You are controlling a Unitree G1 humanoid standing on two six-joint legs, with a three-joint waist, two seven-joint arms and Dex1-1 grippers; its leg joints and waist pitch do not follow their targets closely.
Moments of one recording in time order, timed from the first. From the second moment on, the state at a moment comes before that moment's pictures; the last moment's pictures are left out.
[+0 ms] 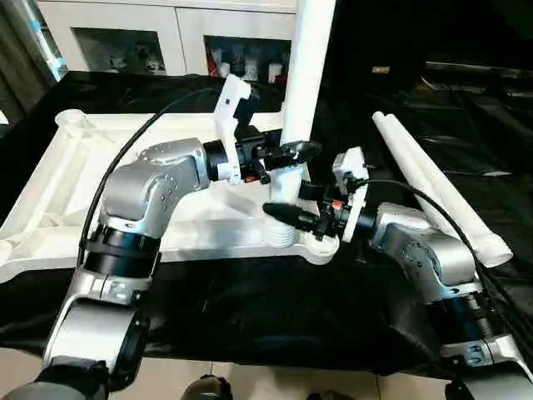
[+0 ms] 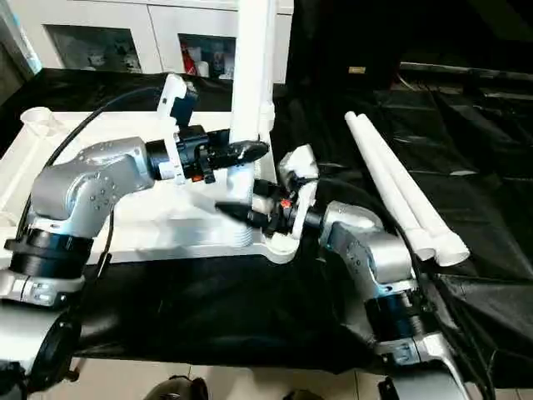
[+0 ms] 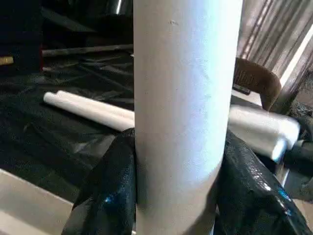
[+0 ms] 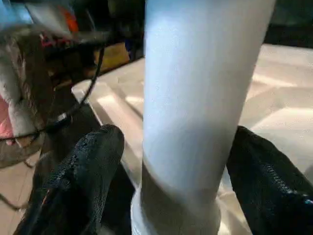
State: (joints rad) left arm -0.82 0.28 -0.06 0.21 -0.48 0.68 -0.89; right arm -0.52 -0.27 0.13 0.20 0.44 0.48 0.92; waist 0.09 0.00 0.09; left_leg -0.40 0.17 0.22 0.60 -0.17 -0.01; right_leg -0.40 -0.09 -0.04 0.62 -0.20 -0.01
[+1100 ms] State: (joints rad) left arm -0.82 0.29 -0.09 0.19 -0.49 0.72 -0.97; right arm -0.56 -0.27 0.15 0.25 0.43 0.54 0.97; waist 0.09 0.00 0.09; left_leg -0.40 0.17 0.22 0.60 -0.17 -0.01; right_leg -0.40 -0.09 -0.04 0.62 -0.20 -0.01
